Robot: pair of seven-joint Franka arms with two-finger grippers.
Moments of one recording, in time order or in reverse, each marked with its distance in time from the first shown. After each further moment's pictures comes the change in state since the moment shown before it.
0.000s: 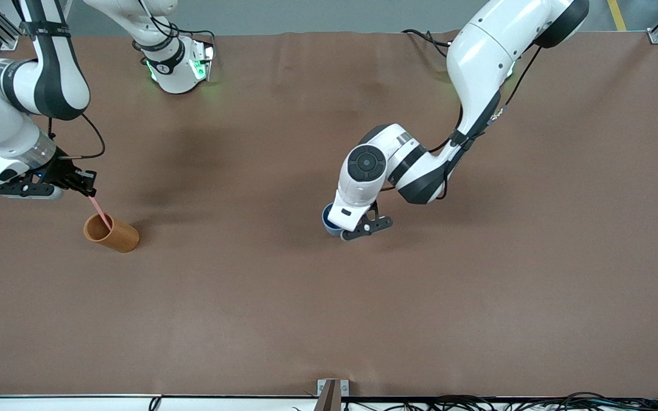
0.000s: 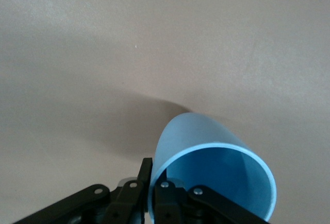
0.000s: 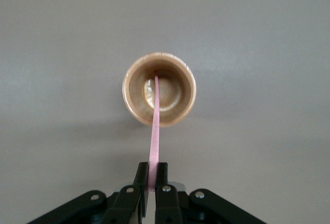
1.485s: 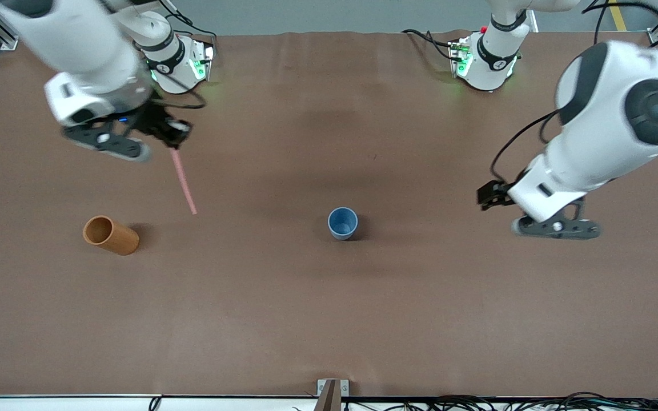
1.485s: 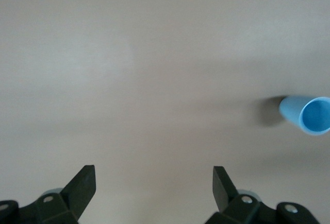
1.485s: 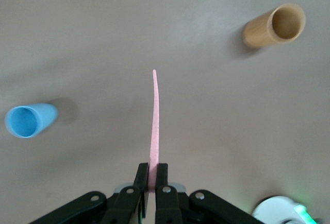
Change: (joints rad) left arm 0.201 -0.498 0.336 0.054 -0.232 -0.537 1.010; right arm 0.658 0.200 0.028 0.909 -0.026 -0.880 0.994
